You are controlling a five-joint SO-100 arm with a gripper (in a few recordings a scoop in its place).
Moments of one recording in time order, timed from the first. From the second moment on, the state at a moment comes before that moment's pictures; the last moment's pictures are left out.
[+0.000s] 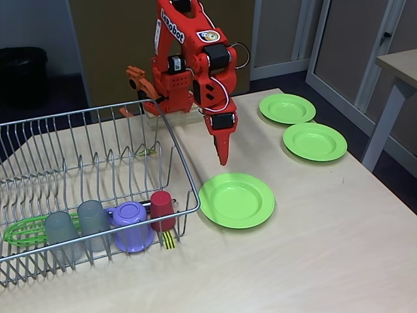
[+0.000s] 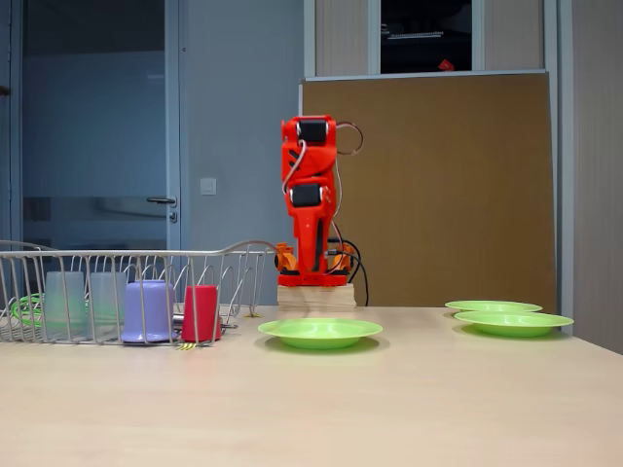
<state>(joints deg) -11.2 91.5 109.2 63.8 15.4</state>
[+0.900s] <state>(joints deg) -19.3 83.4 124.5 38.8 25.8</state>
